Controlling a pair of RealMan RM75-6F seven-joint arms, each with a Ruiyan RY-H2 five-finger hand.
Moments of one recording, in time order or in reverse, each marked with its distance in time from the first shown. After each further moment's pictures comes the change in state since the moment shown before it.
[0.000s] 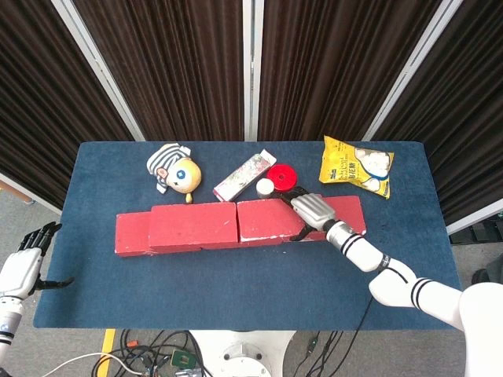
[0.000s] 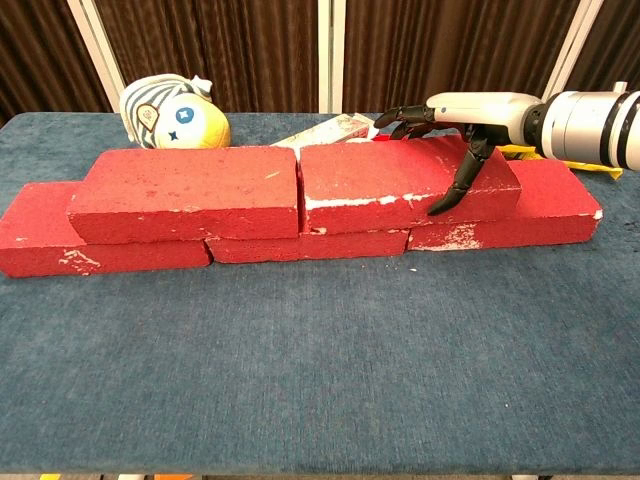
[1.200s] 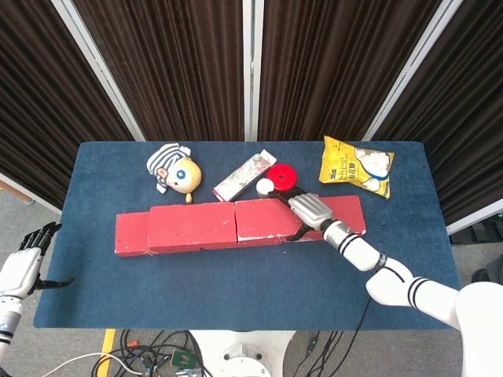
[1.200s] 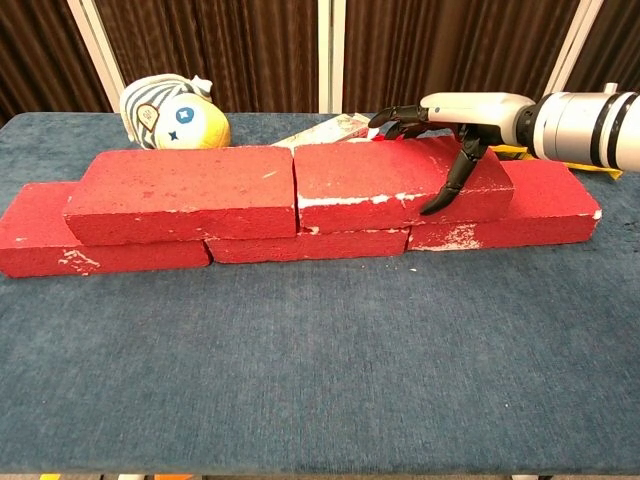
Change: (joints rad) left arm -0.003 0.005 -0.001 0.002 -0.002 -0.016 -0.018; right arm 0.008 -0.015 0.007 0.013 0.004 -0.013 0.008
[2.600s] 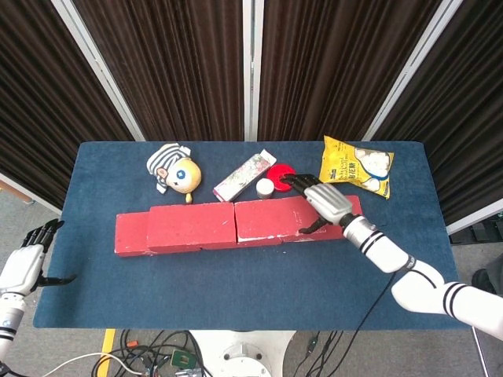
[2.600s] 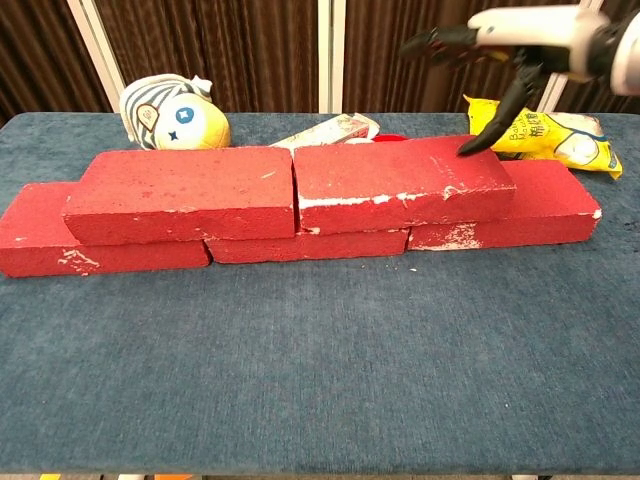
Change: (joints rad) left arm -0.011 -0.003 -0.013 -0.011 -0.003 -0.001 0.009; right arm -0.061 0.250 0.036 -0.250 0.012 0.108 -0.015
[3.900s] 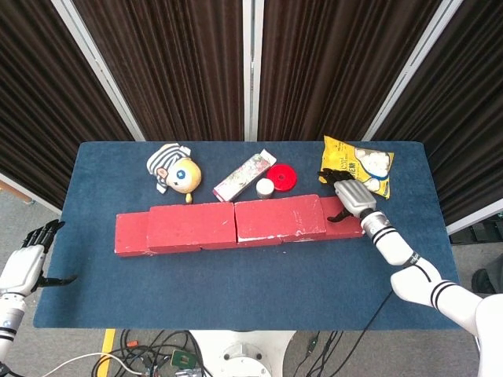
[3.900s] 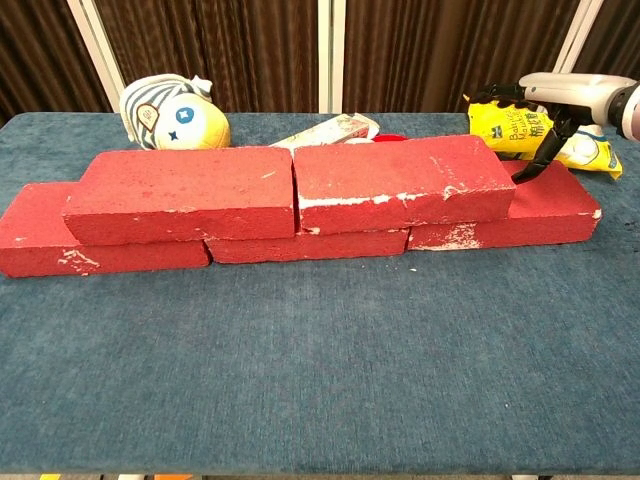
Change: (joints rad) left arm -0.002 0.004 0.003 -0.011 -0.009 -0.006 0.011; right arm -0.046 -0.213 -0.004 0.379 0.107 -0.111 -0.097
